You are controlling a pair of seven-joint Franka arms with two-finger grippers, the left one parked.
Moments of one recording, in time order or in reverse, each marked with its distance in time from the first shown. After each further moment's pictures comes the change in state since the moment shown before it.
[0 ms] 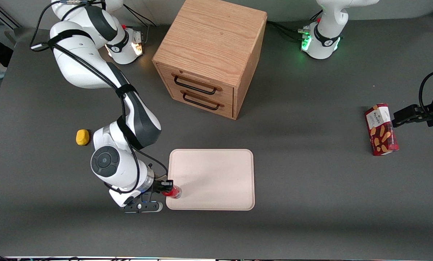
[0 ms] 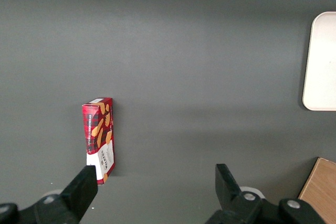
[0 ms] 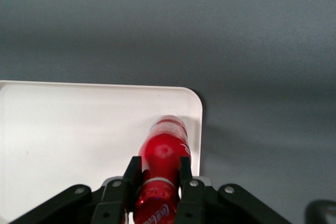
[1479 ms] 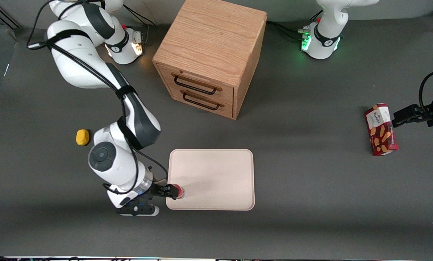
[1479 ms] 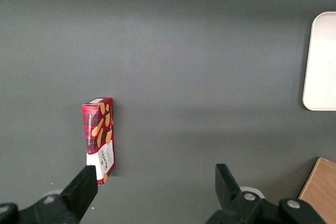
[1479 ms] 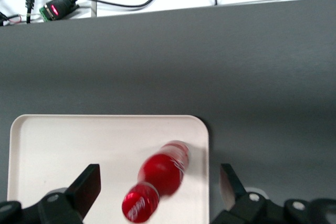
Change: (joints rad) arm -0.025 -0.072 0.000 -0.069 -0.001 0.102 0.038
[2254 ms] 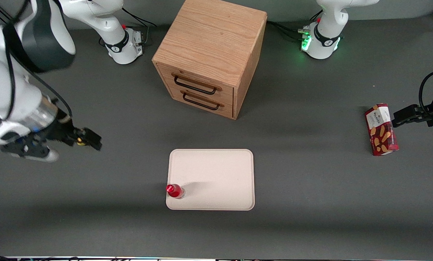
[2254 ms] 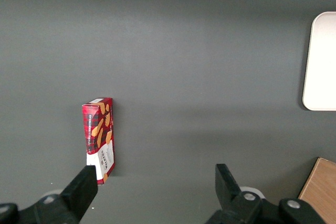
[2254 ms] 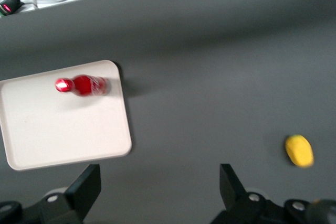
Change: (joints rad) arm -0.047 -0.779 -0.231 -0.639 0.159 -0.234 -0.060
